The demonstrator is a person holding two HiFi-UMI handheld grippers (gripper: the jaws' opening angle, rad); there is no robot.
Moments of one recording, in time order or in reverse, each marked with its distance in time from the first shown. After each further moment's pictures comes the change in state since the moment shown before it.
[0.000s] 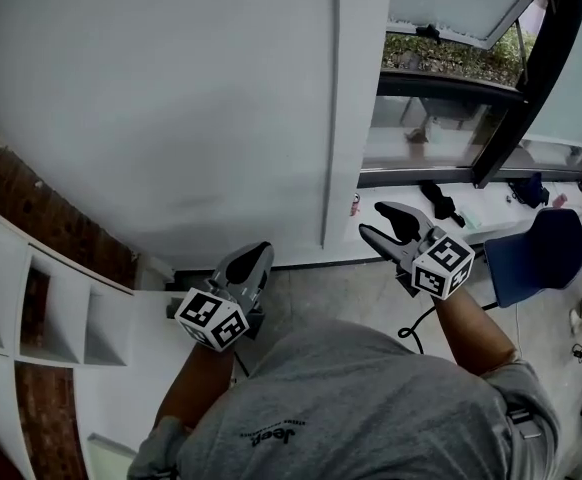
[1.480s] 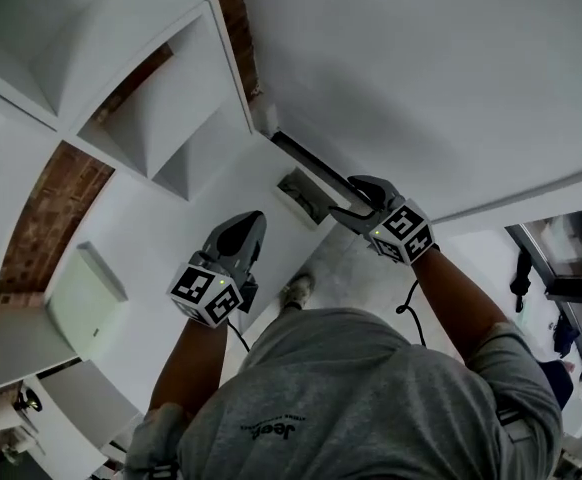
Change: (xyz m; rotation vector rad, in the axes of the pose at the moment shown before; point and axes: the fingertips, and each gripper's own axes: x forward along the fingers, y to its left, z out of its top) left arm -0.375 0.137 -0.081 -0.213 -0.129 0.773; right arm 0.309 0.351 -0.181 -0.240 0.437 0.800
